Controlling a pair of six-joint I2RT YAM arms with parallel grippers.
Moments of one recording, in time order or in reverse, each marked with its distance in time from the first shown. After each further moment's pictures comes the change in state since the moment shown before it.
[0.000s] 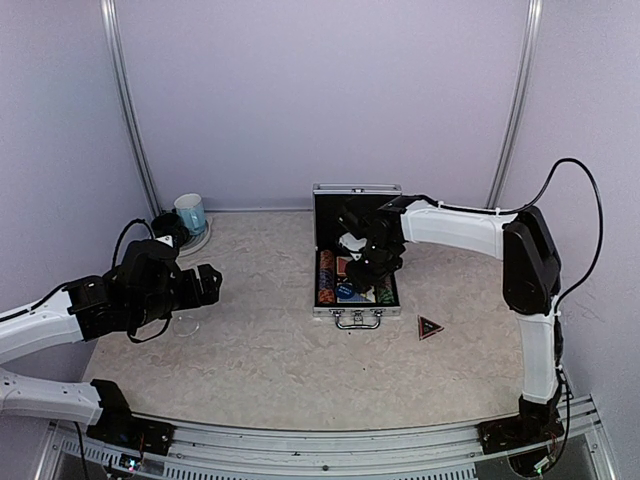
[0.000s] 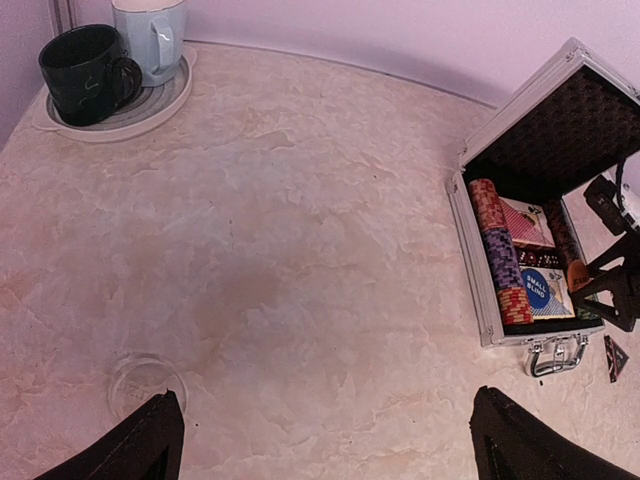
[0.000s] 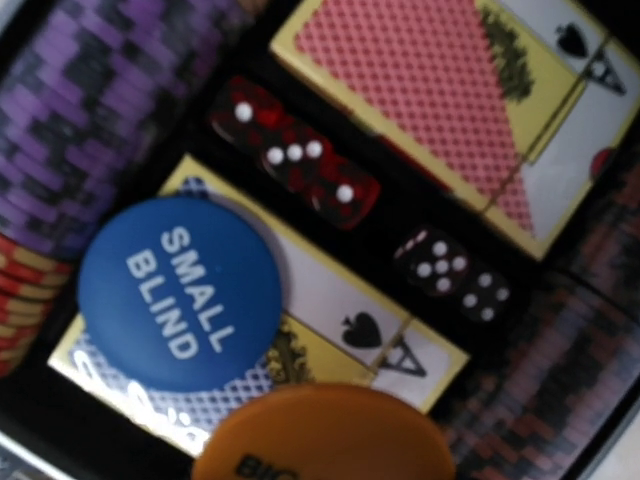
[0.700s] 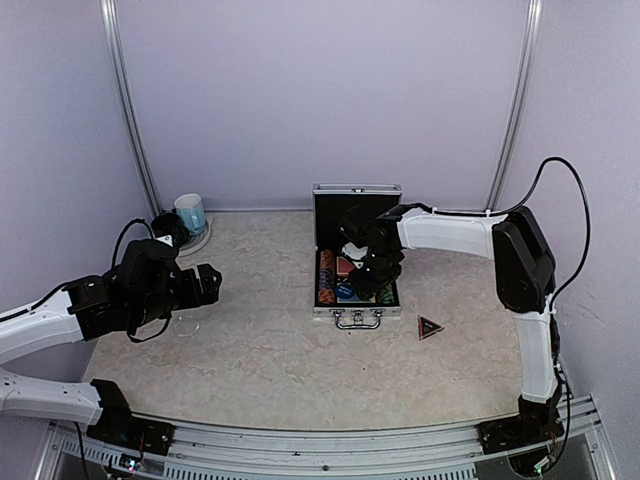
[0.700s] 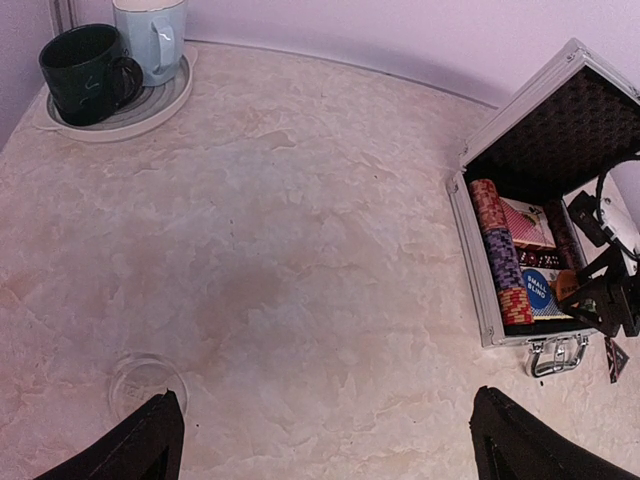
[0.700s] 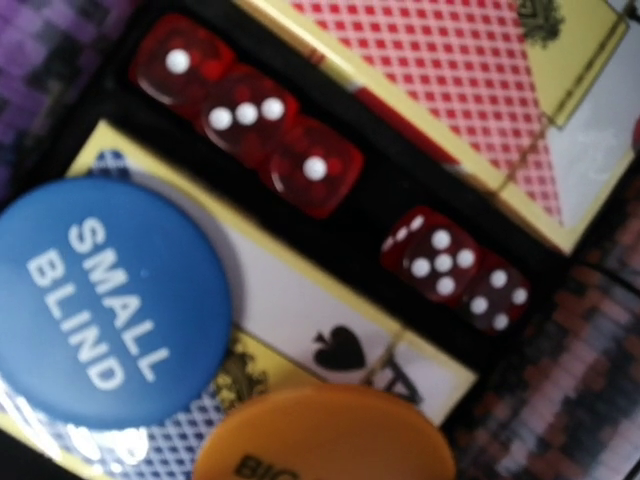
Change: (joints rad) left arm 0.006 0.000 0.000 0.000 0.005 0.002; right arm -0.020 0.040 -0.040 0.028 0.010 -0.003
